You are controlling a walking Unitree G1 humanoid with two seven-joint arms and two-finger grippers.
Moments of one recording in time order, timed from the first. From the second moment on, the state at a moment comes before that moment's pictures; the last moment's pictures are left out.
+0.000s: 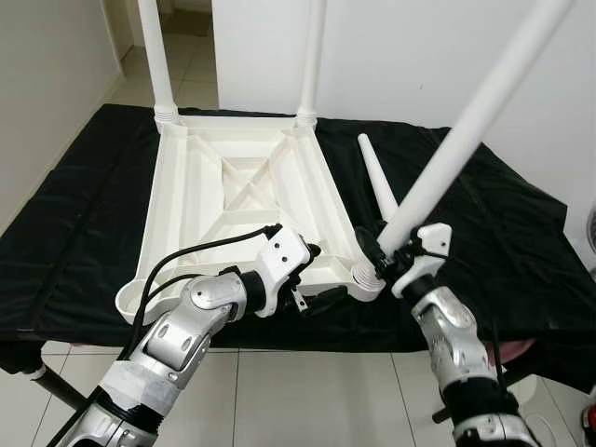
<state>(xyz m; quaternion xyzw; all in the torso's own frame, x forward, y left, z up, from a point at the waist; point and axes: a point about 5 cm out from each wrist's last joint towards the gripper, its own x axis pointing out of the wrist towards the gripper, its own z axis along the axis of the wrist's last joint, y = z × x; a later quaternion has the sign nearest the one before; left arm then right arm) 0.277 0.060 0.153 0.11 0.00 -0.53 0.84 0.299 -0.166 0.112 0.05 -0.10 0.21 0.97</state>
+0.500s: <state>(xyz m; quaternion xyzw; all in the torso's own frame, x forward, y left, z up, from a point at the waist) 0.277 0.061 0.154 0.11 0.00 -0.53 0.84 0.305 -0.156 0.117 -0.02 -0.08 0.24 0.97</state>
